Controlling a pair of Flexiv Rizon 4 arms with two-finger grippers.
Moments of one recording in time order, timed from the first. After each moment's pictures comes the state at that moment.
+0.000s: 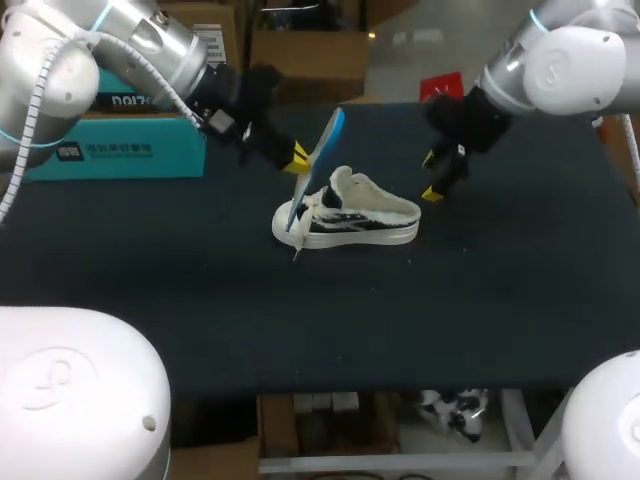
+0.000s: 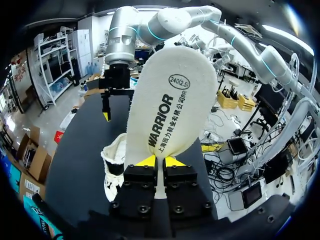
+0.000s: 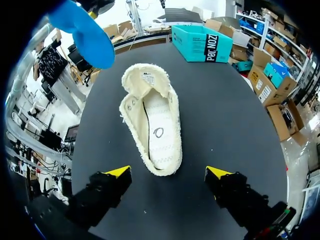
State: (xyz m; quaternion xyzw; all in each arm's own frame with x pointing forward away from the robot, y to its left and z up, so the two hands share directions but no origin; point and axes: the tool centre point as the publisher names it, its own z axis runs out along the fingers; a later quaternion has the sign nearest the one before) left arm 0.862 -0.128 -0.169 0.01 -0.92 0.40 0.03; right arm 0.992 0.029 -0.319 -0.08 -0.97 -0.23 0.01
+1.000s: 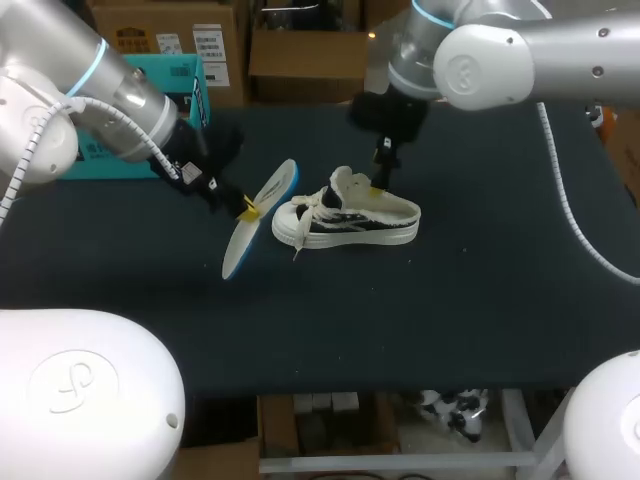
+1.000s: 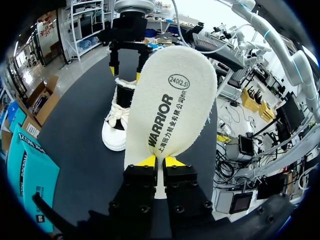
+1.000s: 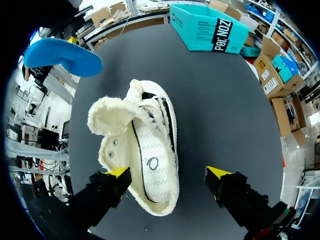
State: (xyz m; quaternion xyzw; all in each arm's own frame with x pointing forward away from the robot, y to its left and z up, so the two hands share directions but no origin) left arm 0.851 -0.049 -0.249 0.16 -0.94 0.30 0.01; right arm 1.008 0.115 -0.330 -0.09 -0.99 -0.12 0.02
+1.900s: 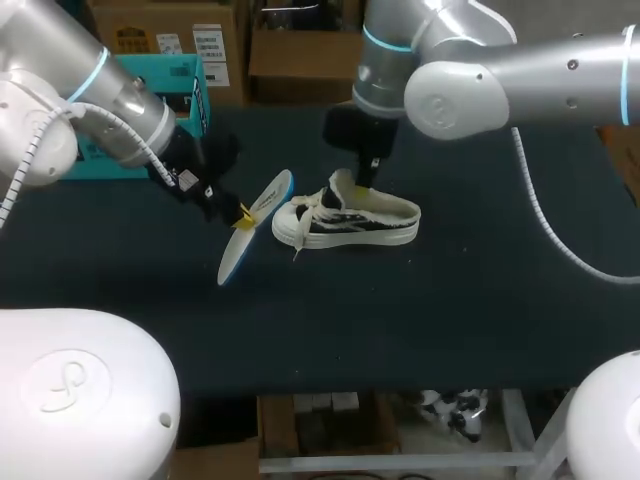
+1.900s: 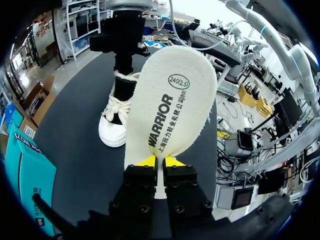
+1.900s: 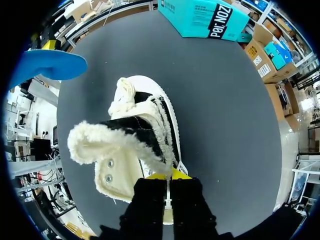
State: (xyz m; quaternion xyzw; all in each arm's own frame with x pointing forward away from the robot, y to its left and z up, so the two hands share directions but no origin) left arm 0.850 -0.041 -0.265 0.14 -0.95 0.29 0.02; right arm 0.999 0.134 -0.345 -0.13 -0.99 -0.06 -0.02
